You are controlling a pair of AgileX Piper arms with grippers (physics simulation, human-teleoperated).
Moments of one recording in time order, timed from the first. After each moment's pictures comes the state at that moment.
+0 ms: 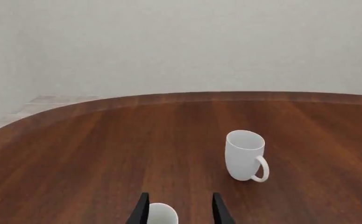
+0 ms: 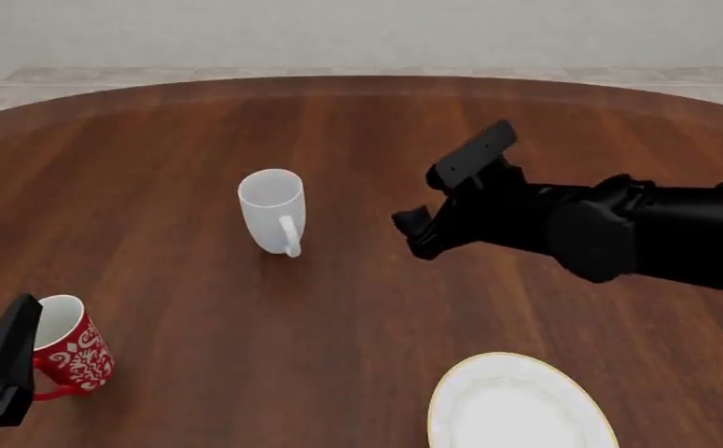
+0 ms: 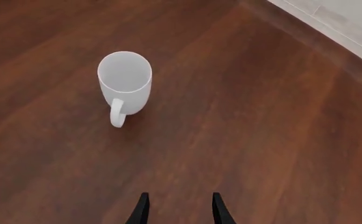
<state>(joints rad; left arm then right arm) 0.00 0.01 0.00 -0.01 0.00 0.56 1.48 -0.85 -0.02 -0.20</state>
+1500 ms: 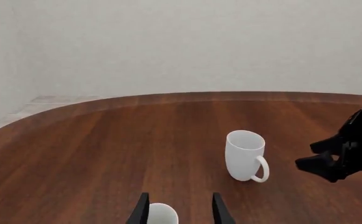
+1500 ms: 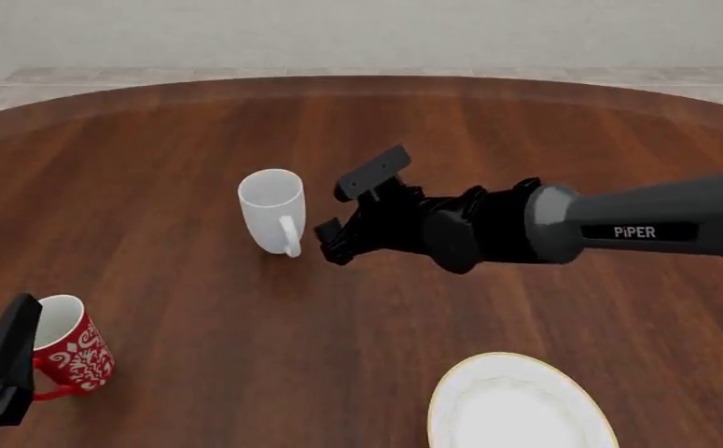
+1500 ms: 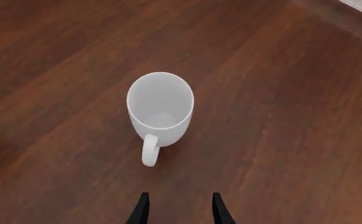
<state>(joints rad) 0.00 0.01 0.00 -0.01 0.00 0.68 1.87 -1.11 -0.11 -0.09</state>
